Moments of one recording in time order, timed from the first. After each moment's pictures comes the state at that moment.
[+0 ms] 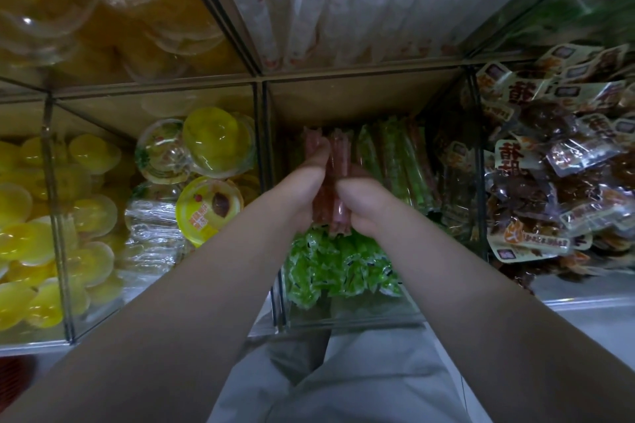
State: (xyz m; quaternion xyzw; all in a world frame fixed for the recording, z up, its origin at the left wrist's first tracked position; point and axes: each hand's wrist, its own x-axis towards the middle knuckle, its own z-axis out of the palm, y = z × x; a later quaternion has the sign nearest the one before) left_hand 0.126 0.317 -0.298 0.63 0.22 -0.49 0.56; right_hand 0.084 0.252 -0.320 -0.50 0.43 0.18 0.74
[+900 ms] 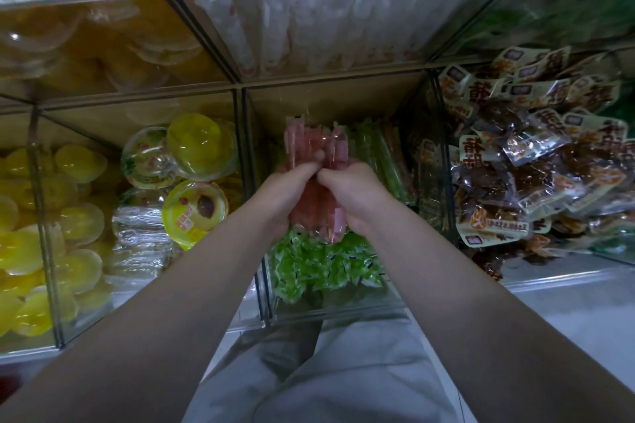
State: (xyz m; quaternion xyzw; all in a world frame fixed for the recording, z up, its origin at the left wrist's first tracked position) left_hand 0.115 0.332 -0.286 0.65 0.16 -0.46 0.59; right_hand 0.069 0.240 -0.278 -0.53 0.43 0.12 0.72
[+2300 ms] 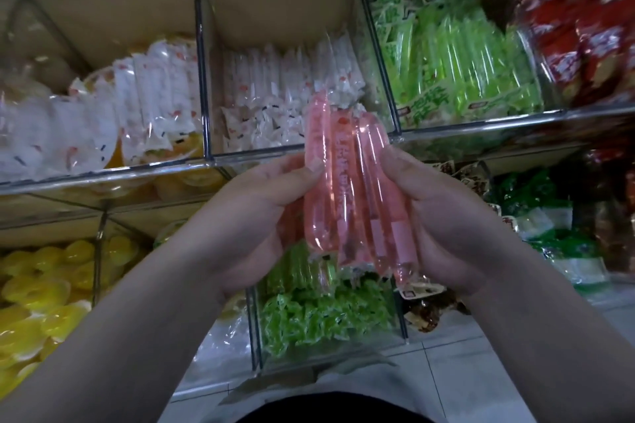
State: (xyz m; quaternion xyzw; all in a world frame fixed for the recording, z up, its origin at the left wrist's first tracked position) left_hand 0.088 0.329 -0.028 0.55 -0.05 -0.46 0.70; right_hand -0.001 0.176 -0.028 -0.46 0.20 0.09 0.86
